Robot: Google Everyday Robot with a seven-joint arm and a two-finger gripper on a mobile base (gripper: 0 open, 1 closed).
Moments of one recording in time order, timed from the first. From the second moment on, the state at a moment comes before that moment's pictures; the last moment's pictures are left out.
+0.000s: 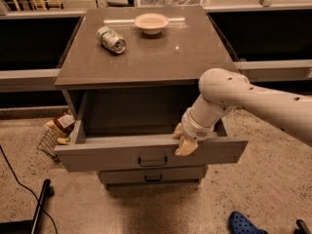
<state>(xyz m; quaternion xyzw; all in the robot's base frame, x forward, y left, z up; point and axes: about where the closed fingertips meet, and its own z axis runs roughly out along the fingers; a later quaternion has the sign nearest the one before) 0.515 -0.075 0.651 -0.73 0.65 0.16 0.12</state>
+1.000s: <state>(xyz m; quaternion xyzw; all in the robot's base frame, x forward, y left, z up) 0.503 -0.073 0.687 -0.74 0.65 0.13 0.10</state>
